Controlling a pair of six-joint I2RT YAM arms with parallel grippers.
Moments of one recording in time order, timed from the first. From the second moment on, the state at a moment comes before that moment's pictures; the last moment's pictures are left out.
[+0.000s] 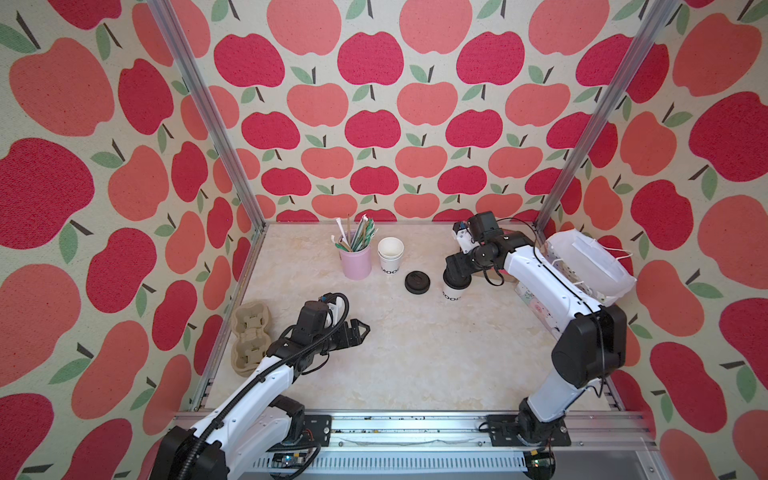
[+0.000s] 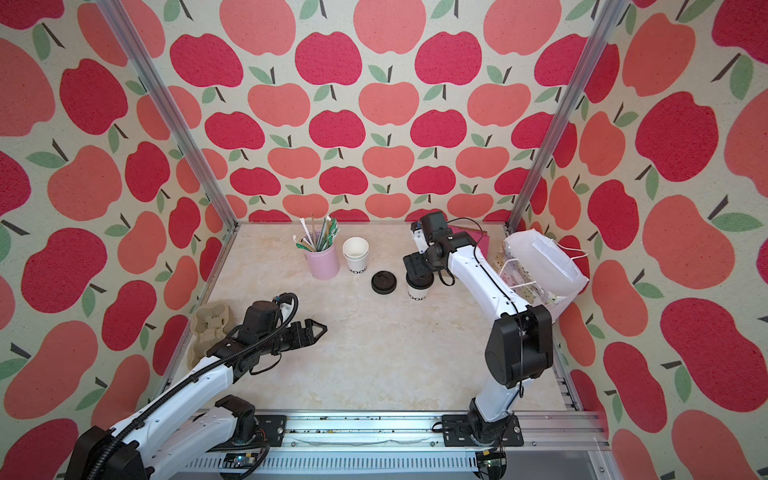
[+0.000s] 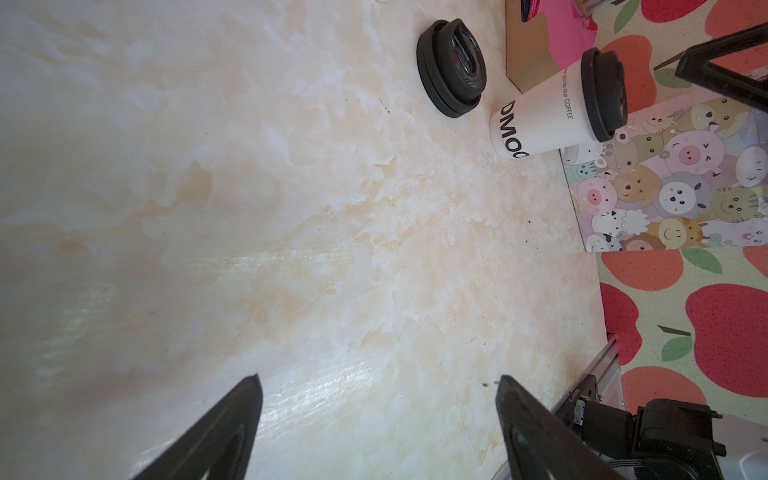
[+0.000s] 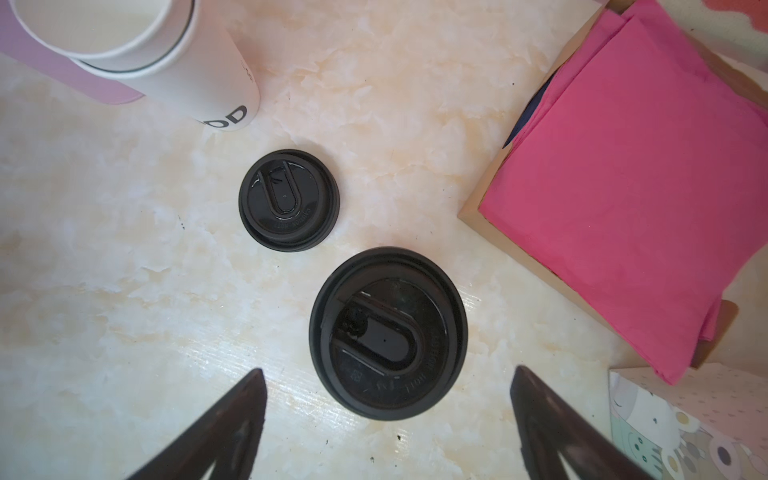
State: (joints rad) left arm -0.39 0.91 0.45 -0.29 0.38 -0.59; right arm 0.42 1.66 1.55 -0.89 0.00 -0.06
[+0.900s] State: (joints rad) left arm -0.39 0.89 0.43 -0.04 0.43 -0.55; right arm 0.03 1.33 1.53 -0.83 0.38 -0.05
